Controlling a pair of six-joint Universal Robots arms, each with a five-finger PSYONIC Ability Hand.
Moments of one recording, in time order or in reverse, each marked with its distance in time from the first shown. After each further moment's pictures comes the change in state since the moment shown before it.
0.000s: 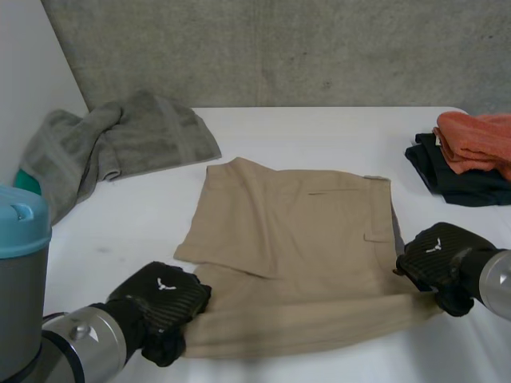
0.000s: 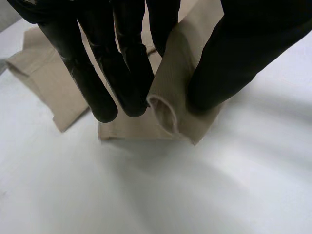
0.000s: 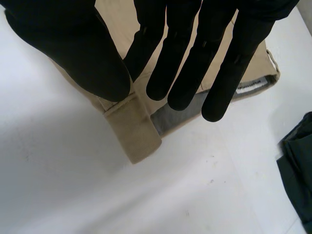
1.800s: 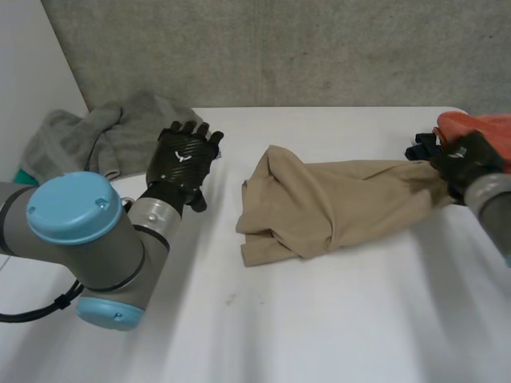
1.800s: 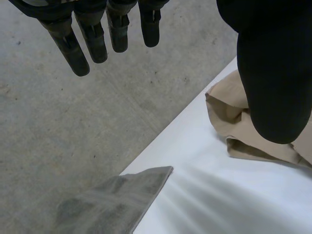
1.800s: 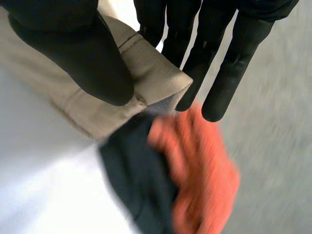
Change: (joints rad) left arm 0.072 -0.390 0.170 0.945 -0.094 0.071; right arm -0.101 0.407 -0.262 -0.703 0.073 0.036; left_hand -0.944 -0.992 -0.984 -0.993 -0.929; right_hand -0.002 -0.007 -0.010 0.000 -0.004
